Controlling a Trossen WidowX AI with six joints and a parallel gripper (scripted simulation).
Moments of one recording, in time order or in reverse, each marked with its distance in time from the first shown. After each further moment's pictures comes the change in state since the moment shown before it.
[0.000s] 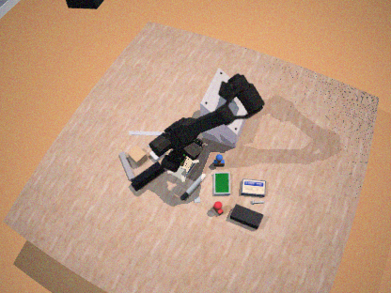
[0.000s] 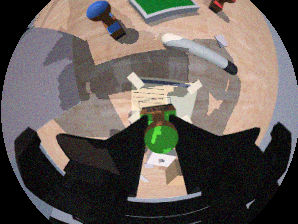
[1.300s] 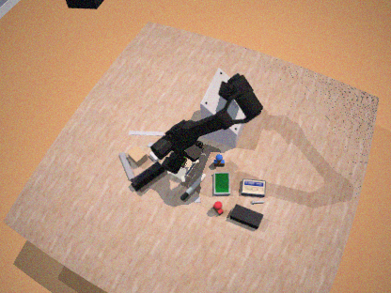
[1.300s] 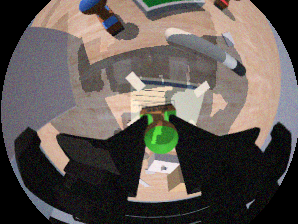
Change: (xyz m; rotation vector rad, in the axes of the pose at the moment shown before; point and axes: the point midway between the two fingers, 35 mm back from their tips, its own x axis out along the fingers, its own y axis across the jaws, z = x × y) arm 0.017 0.003 0.000 0.003 -0.006 0.005
